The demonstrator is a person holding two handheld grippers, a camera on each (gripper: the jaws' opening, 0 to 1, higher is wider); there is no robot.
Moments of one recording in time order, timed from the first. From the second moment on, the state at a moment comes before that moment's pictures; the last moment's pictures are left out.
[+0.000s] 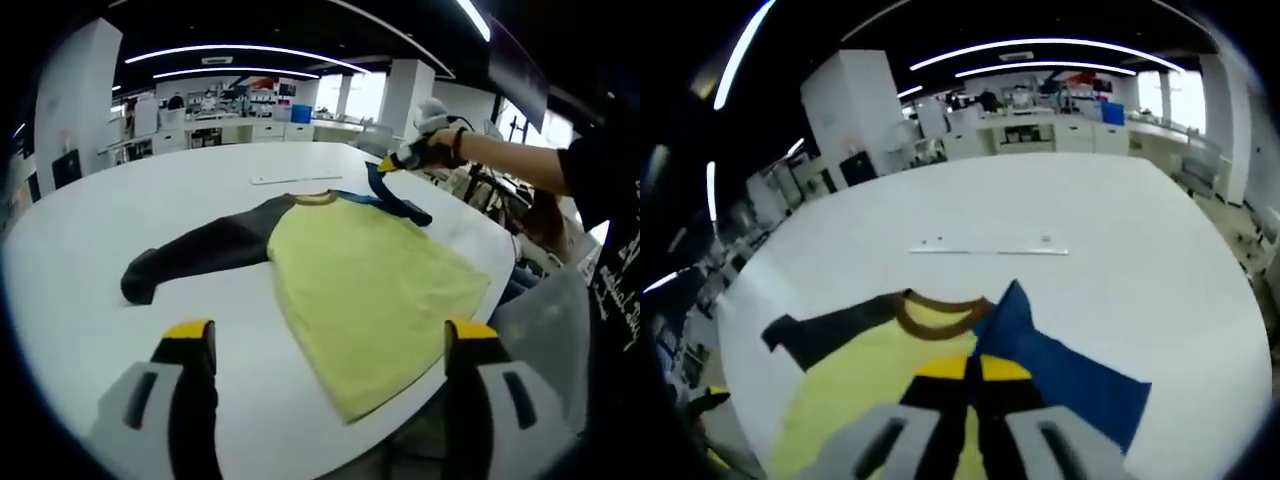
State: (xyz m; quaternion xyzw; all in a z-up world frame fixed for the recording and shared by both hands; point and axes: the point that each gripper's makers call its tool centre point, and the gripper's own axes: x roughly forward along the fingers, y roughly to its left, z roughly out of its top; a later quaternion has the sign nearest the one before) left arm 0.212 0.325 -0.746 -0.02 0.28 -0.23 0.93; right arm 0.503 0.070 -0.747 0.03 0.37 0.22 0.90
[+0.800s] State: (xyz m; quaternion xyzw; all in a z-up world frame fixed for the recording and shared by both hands) left arm 0.214 0.330 -0.751 -0.03 0.28 -0.23 0.93; right arm 0.499 0.138 -0.743 -0.01 0.37 0.29 0.89
